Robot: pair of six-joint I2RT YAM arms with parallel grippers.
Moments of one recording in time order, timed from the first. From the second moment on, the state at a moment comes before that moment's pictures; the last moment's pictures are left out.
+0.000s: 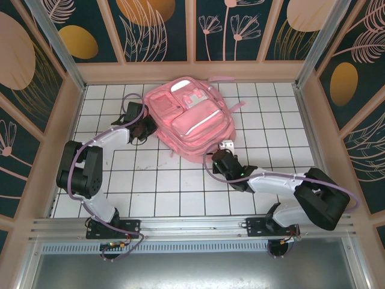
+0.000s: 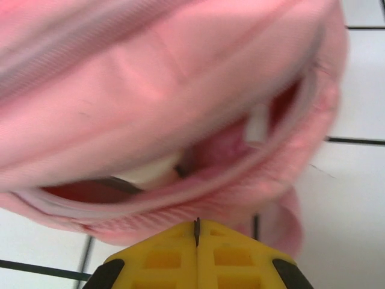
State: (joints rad) left arm -0.26 1.71 1.05 -0.21 0.13 -0.85; right arm 0.88 1.35 0.52 0.05 0.45 0.55
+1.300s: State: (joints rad) left arm -0.42 1.78 0.94 -0.02 0.05 -1.09; right arm 0.80 1.54 0.77 0.02 0.37 0.55
